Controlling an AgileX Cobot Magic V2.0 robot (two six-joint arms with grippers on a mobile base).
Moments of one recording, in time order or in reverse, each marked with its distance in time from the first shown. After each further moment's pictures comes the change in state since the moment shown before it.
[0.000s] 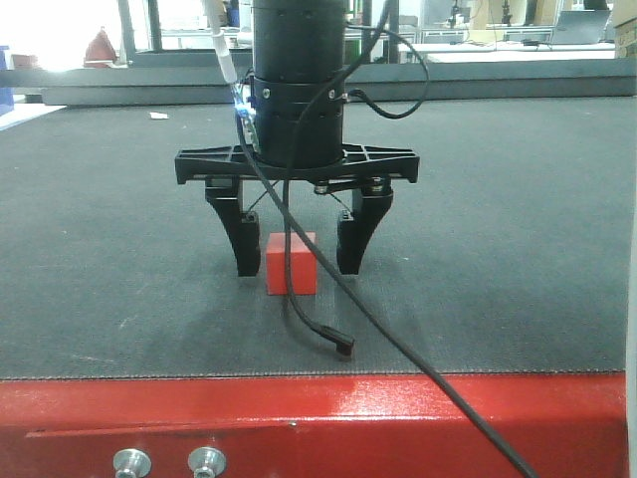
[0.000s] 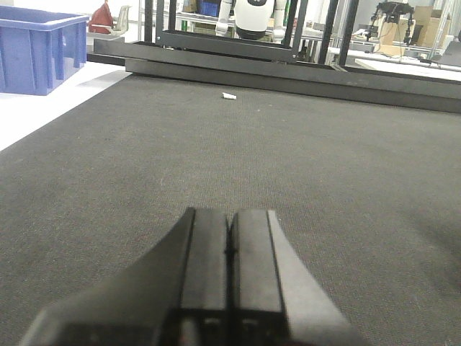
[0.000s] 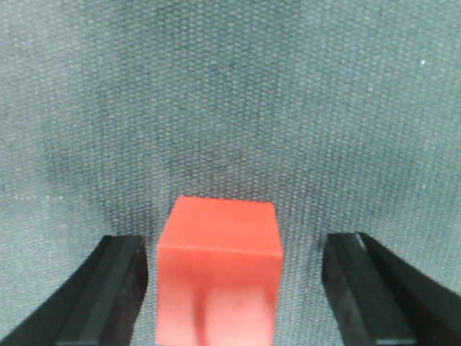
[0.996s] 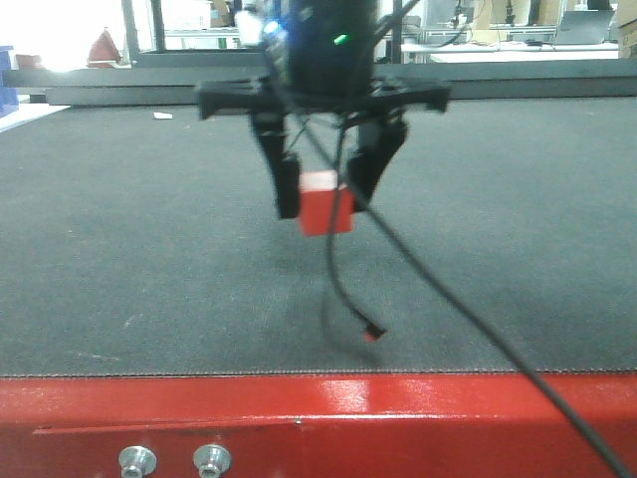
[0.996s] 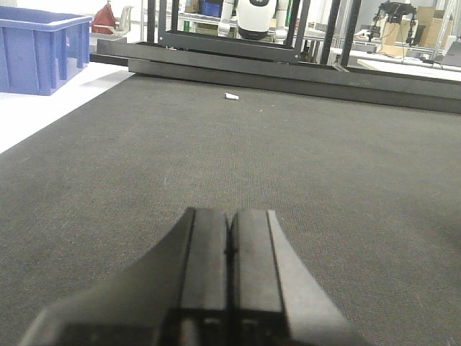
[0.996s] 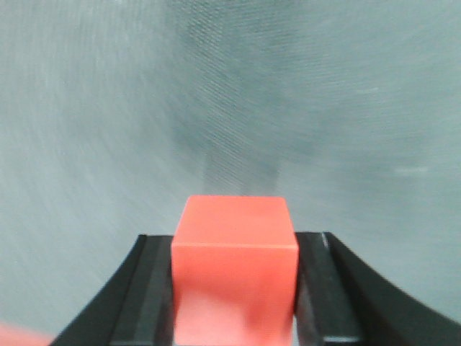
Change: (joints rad) left arm 0.000 0.000 0.000 0.000 0.000 0.000; right arm -0.039 -0.160 0.076 -0.017 0.006 -0.248
